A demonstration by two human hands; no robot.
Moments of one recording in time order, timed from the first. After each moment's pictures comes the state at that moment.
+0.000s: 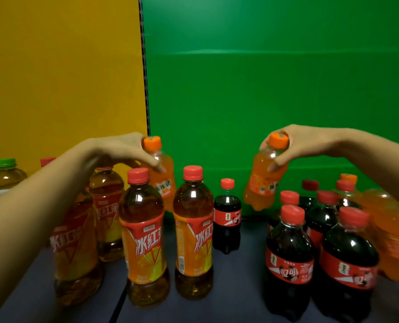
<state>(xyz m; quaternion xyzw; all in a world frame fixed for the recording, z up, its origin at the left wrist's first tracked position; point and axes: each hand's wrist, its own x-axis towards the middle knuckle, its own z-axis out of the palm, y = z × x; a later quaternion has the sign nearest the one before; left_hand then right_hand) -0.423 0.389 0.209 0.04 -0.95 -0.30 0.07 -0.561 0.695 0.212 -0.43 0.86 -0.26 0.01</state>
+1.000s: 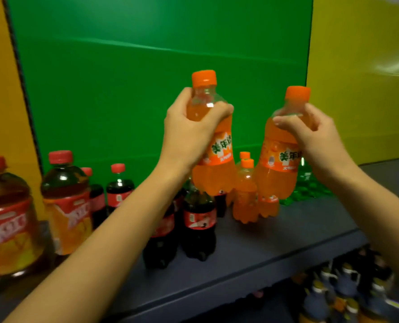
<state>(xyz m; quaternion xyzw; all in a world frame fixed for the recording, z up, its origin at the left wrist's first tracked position) -0.442 0.713 0.169 -0.23 -0.66 -0.59 0.40 -0.475 0.898 0.155 -0.26 0.69 -0.59 -0.33</state>
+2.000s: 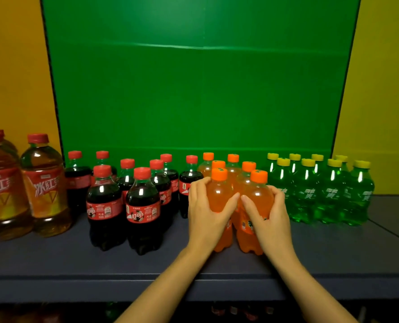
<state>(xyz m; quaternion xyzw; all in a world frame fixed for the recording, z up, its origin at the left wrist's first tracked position) -0.541 0.839 0.012 0.00 -0.75 -0.43 0.50 -0.580 0.960 0.009 -0.24 0.73 -0.61 -0.22</state>
